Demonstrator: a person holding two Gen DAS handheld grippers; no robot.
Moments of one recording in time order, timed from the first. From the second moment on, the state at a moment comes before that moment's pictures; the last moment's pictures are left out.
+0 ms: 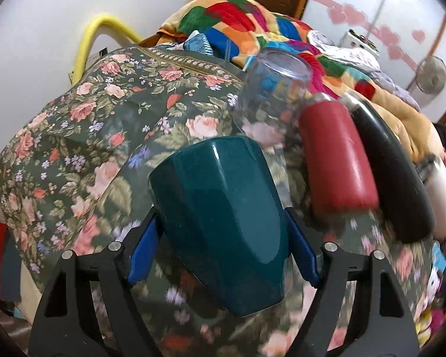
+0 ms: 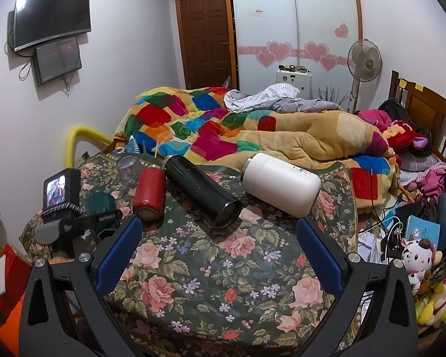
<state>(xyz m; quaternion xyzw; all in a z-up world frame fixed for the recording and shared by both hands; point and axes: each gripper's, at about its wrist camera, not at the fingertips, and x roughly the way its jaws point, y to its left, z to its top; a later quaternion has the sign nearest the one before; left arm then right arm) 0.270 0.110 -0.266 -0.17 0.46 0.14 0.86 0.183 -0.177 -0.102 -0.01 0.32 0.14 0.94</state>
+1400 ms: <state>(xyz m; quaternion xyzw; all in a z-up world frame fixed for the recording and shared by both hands) 0.238 -0.079 -0.256 -0.05 0.50 -0.10 0.86 0.158 -0.206 -0.111 -0.02 0.32 0.11 0.94</state>
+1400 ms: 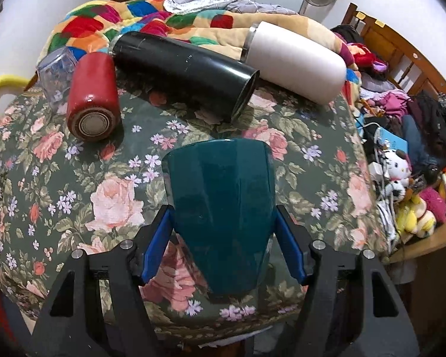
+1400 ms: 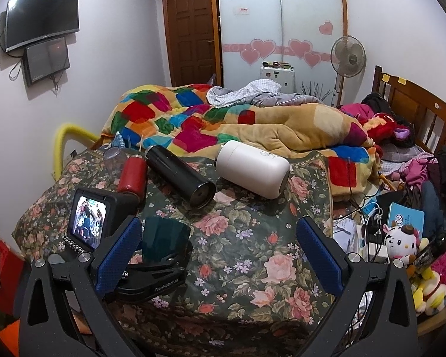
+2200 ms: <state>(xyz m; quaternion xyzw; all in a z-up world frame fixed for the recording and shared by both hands) 0.160 0.052 -0.199 -0.04 0.41 0.06 0.91 0.209 -0.160 -0.173 0.00 0.42 0.15 0.89</state>
